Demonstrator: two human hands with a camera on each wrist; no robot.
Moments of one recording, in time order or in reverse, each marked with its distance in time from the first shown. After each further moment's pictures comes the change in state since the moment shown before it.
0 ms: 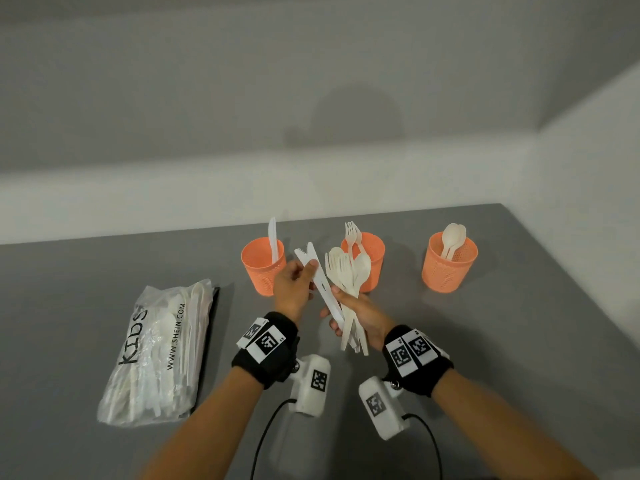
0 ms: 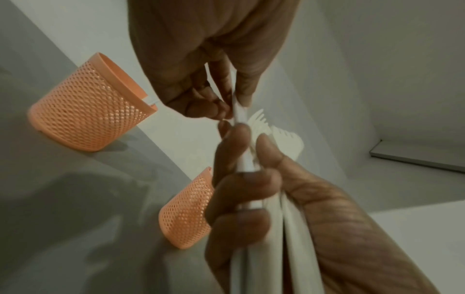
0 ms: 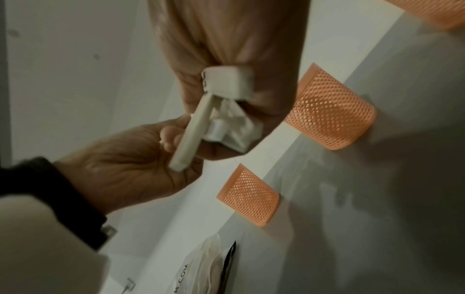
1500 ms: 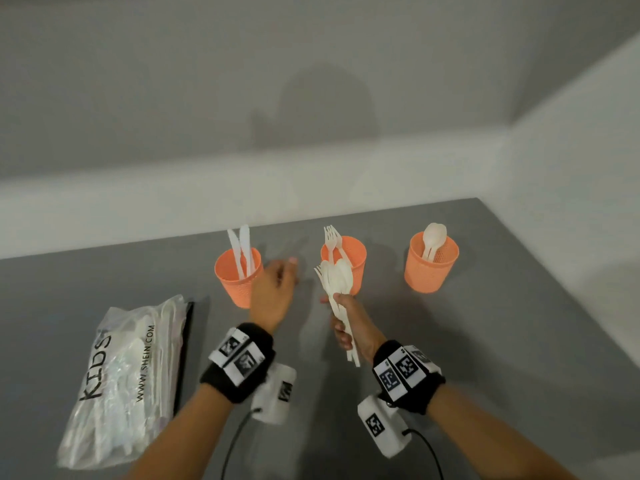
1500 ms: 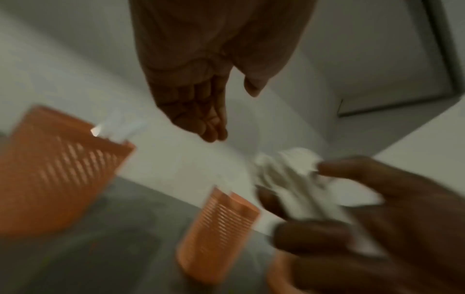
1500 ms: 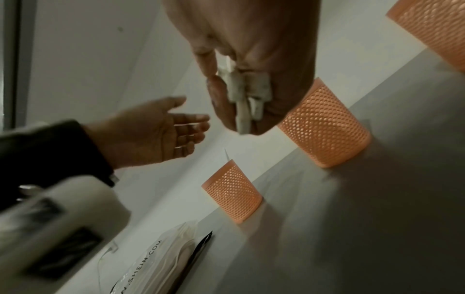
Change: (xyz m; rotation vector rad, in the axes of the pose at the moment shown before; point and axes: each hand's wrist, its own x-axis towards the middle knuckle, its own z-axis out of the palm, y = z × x) left_hand 0.029 -0.003 -0.001 0.348 -0.094 0.178; right_hand 0.004 0.001 -0.013 -0.066 0.260 0.044
